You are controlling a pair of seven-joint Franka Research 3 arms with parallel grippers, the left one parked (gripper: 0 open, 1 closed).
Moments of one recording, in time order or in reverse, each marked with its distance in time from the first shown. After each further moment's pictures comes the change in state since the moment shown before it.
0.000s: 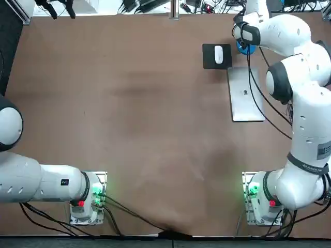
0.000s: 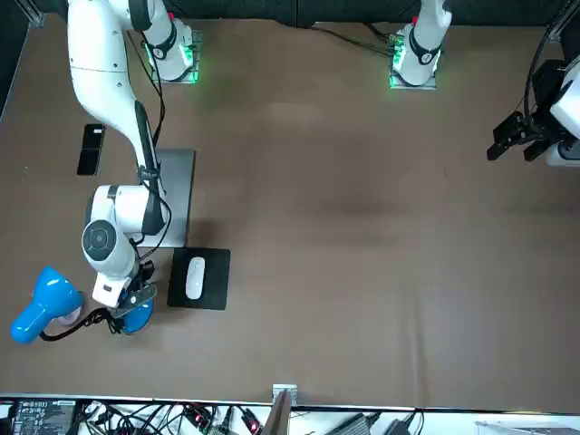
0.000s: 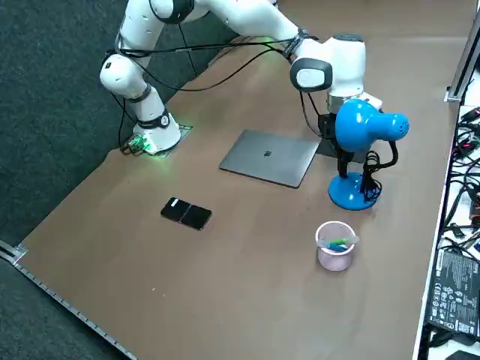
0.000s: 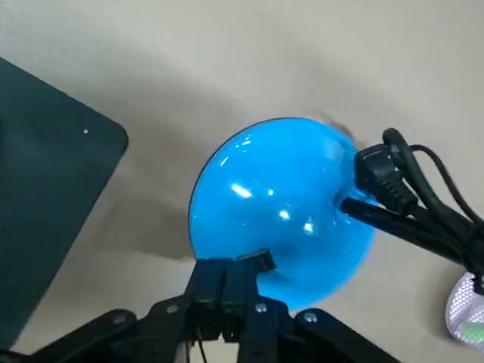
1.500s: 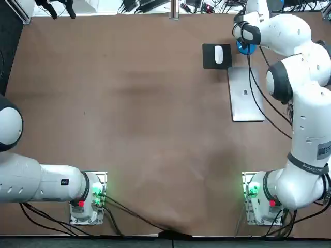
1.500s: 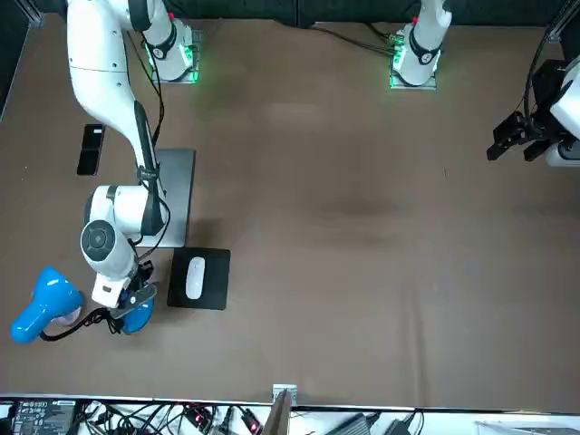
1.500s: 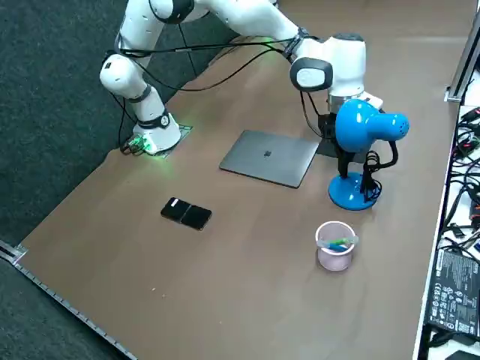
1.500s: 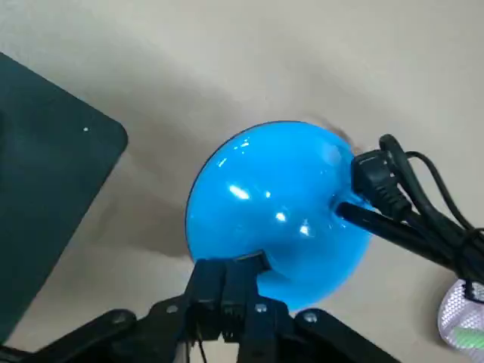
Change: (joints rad) arm -0.003 0.000 0.000 0.005 -0.002 0.000 -0.029
